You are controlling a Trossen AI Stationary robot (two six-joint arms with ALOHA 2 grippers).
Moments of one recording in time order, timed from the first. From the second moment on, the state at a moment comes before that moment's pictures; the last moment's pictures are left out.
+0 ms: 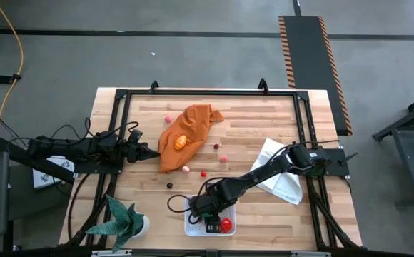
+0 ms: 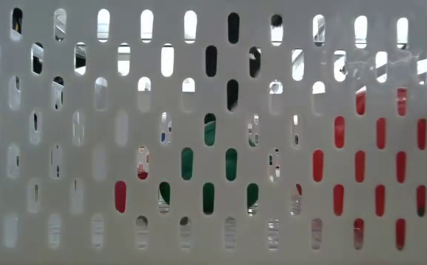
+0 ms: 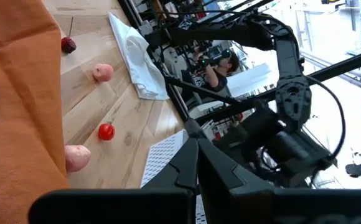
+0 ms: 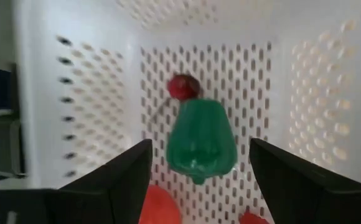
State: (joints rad) left arm 0.10 0.12 0.01 0.03 0.09 -1.12; right arm 0.41 2.27 1.97 -0.91 -0.12 0.42
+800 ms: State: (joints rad) left arm 0.10 0.11 0.01 0.03 0.09 -1.12; right arm 0.38 2.22 2.33 -1.21 -0.08 0.32
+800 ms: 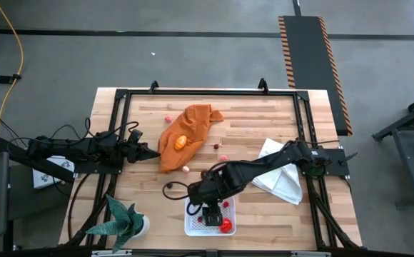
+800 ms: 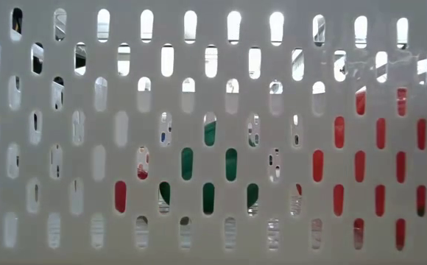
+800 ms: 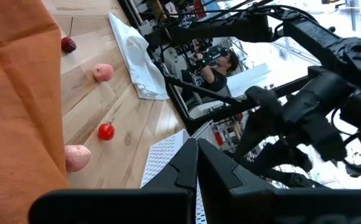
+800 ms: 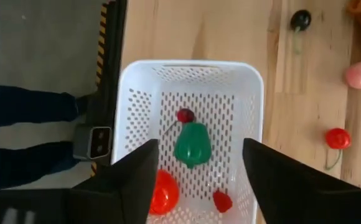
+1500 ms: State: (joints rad) left arm 0.10 0.12 0.01 0.03 0.09 -1.12; right arm 0.32 2.14 2.33 -1.46 0.03 0.30
